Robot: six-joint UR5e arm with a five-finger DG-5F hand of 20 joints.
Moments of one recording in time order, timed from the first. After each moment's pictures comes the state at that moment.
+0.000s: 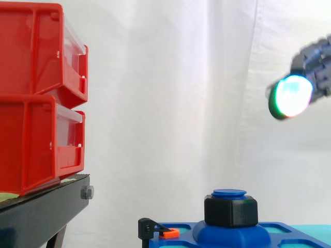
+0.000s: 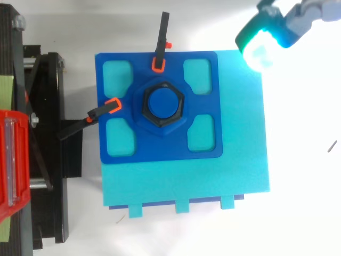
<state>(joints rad) 0.02 -1.78 -1.56 -3.06 -1.47 -0.97</state>
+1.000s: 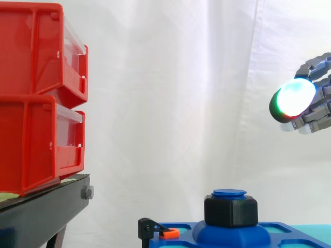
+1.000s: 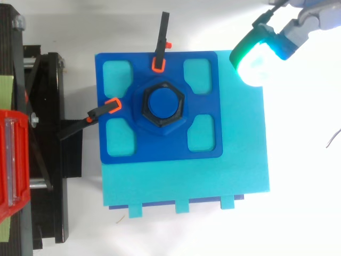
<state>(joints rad) 0.03 -1.78 -1.58 -3.08 -1.43 -0.71</state>
